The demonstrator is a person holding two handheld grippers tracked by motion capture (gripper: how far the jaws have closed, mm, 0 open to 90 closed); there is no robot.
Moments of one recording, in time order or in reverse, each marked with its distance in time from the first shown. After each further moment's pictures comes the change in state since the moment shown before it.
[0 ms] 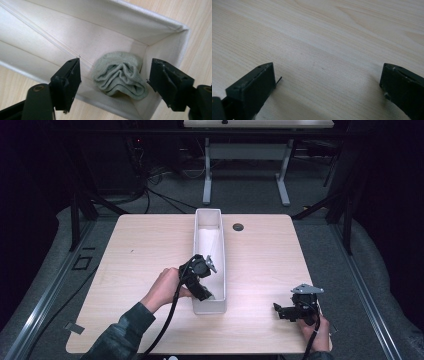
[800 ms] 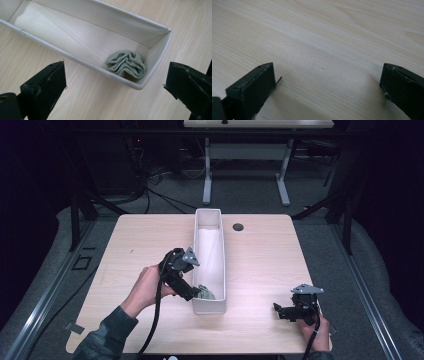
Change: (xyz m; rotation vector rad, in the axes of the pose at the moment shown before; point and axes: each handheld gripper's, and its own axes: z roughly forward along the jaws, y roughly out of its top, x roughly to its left) left arm -0.001 -0.029 -0.058 -0.139 0.089 -0.059; right arm 0.000 0.000 0.000 0.000 0.000 0.000
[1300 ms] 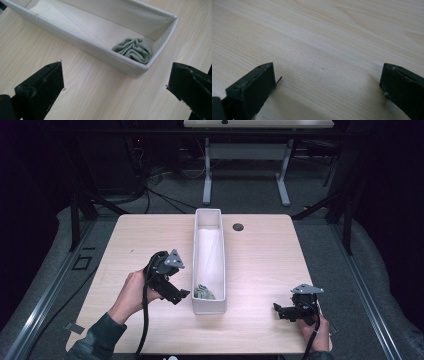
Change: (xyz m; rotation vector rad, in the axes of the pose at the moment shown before) left arm 0.004 -0.033 -0.016 -0.041 0.035 -0.046; right arm 0.000 0.000 0.000 0.000 0.000 0.000
